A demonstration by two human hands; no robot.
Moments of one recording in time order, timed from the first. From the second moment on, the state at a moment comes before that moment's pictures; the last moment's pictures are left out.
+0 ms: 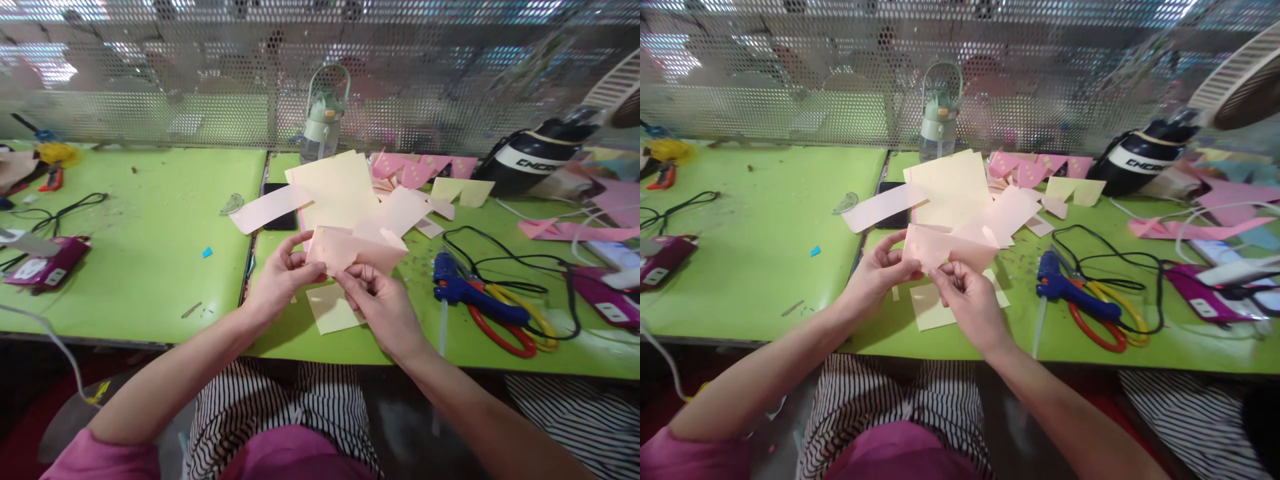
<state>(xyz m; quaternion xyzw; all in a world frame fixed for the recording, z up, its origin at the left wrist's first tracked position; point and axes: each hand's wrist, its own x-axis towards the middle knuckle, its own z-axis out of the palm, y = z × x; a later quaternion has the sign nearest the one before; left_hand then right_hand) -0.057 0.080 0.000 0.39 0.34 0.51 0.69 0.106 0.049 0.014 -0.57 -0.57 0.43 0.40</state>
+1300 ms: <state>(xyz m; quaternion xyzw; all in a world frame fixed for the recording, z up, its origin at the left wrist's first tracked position) -0.069 0.084 0.008 0.36 0.36 0.58 0.64 0.147 0.072 0.014 -0.59 -0.61 0.35 0.39</state>
